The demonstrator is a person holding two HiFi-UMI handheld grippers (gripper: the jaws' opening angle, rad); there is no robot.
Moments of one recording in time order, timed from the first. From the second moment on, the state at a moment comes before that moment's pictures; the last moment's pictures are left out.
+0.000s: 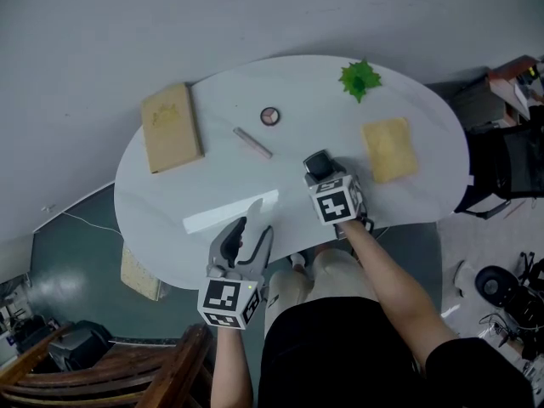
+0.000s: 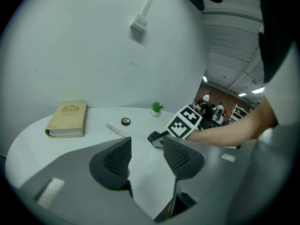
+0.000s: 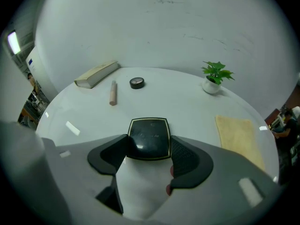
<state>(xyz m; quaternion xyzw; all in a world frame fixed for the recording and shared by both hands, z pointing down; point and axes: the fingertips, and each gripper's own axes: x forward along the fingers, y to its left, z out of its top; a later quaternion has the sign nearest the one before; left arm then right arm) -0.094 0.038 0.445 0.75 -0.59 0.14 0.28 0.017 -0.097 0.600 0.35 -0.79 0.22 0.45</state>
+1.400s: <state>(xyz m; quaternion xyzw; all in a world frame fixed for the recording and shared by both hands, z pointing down) -0.096 0.020 0.443 0.75 -0.59 0.15 0.27 0.031 -0.132 0.597 0.41 -0.76 0.29 0.41</state>
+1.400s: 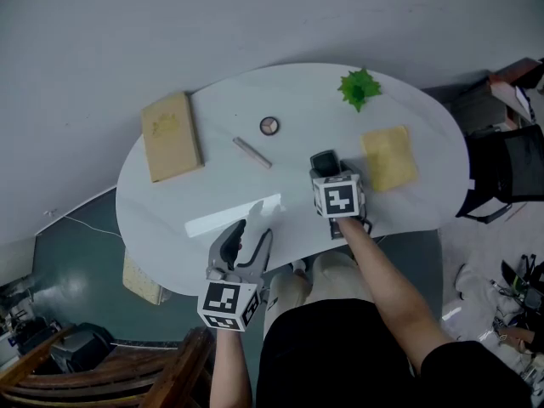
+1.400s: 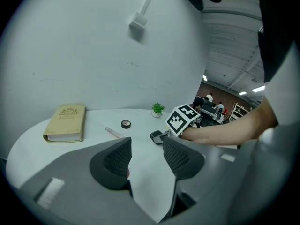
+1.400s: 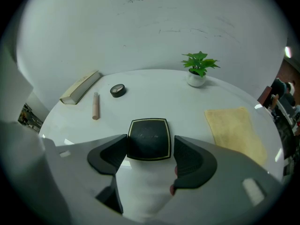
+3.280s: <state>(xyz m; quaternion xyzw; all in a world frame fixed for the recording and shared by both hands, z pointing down) -0.126 0.029 0.432 0.64 -0.70 0.11 0.28 -0.124 -0.101 0.577 0.14 -0.87 0.13 0.46</state>
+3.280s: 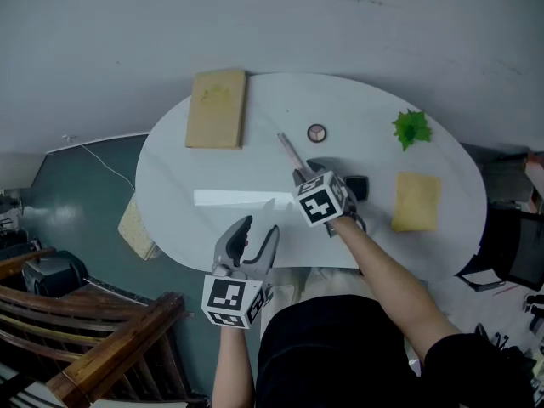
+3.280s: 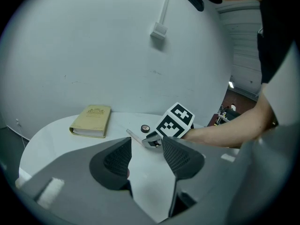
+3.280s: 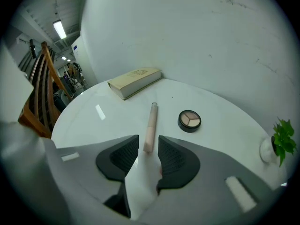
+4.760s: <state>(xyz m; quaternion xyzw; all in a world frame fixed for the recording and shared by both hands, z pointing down) -0.135 0.043 0.440 0.63 -0.71 0.11 0.29 -0.120 -0.107 0.583 0.17 -0.87 0.13 0.45</state>
